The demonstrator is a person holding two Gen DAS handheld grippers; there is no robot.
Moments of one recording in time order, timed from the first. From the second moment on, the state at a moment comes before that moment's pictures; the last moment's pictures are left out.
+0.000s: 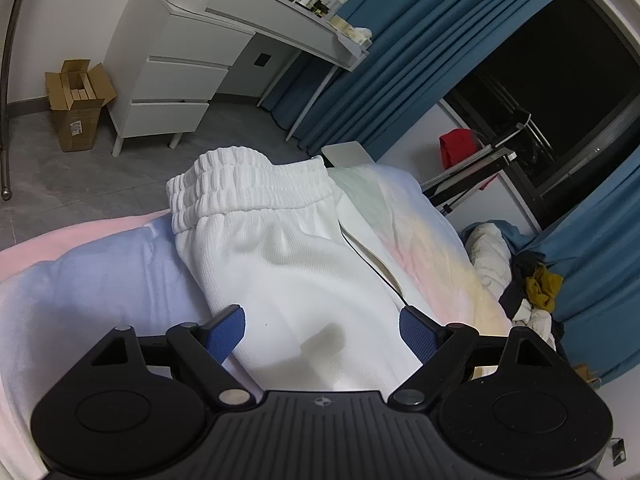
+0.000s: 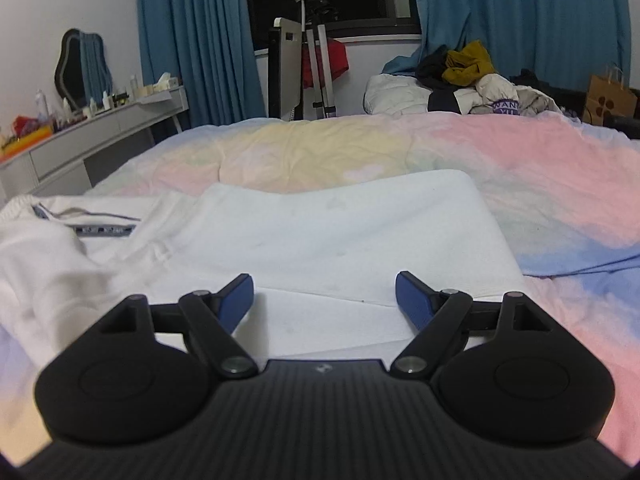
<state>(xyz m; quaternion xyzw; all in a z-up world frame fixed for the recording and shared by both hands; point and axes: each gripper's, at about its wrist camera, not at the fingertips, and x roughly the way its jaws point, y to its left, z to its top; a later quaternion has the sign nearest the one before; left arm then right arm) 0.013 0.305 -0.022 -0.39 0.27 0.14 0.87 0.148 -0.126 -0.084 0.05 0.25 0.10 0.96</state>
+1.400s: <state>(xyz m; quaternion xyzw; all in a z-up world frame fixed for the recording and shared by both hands) 0.010 0.327 -0.049 -0.44 0.30 0.20 0.82 0.146 -0.114 -0.088 0.00 0.27 0.10 0.96</state>
